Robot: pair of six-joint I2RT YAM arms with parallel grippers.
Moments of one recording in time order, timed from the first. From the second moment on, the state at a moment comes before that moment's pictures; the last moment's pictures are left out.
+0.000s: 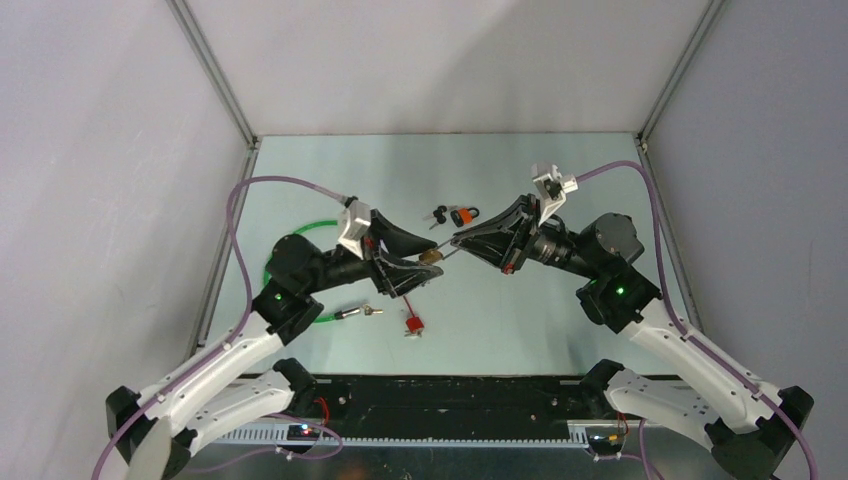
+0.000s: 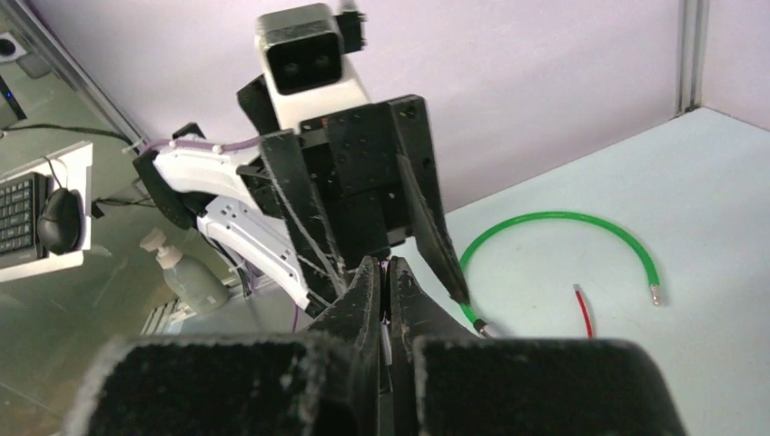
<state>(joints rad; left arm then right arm) -0.73 0.85 0.73 0.35 0.65 -0.37 0.73 0.89 0.92 0.27 -0.59 0.51</state>
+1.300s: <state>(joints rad) -0.72 0.83 0.67 0.56 0.58 -0.45 0.71 0.89 0.89 0.34 -0.54 0.62</state>
